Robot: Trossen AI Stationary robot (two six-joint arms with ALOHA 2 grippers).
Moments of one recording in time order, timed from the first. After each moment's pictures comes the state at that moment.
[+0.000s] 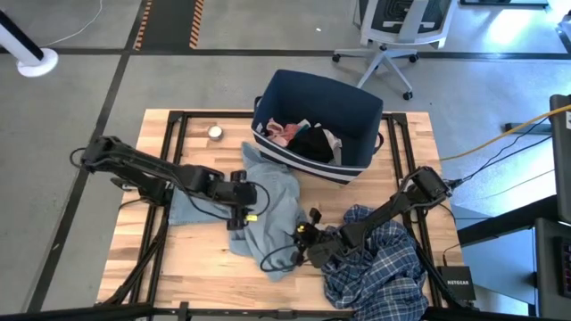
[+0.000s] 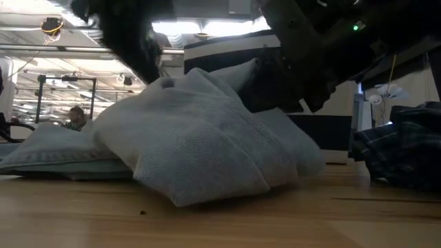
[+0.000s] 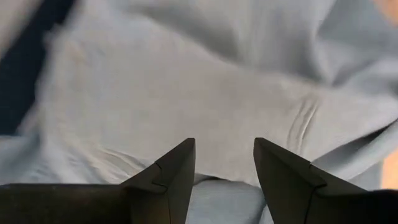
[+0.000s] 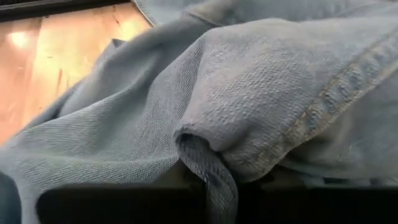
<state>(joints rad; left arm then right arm) -0.22 1.39 1.00 -0.61 -0.20 -0.15 0.52 1.96 1.00 0.27 0.77 0.58</state>
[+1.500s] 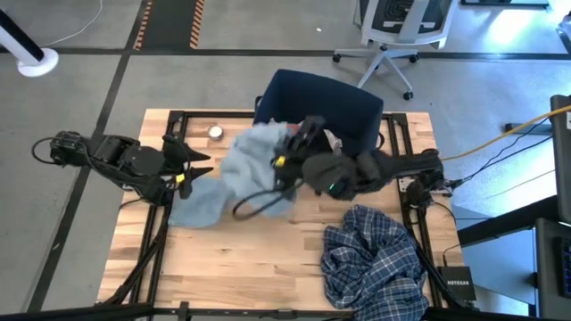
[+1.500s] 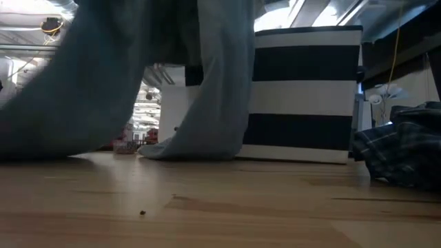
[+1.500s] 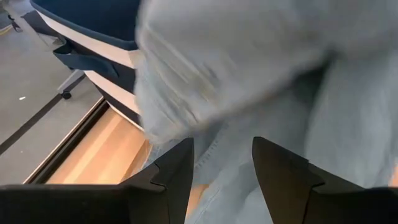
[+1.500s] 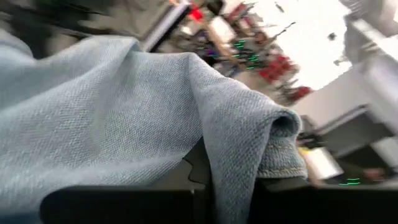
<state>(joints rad) -0.30 0.73 1.04 -0.89 -0.58 -0.34 0.29 1.92 2.34 -0.75 0.98 -0.49</state>
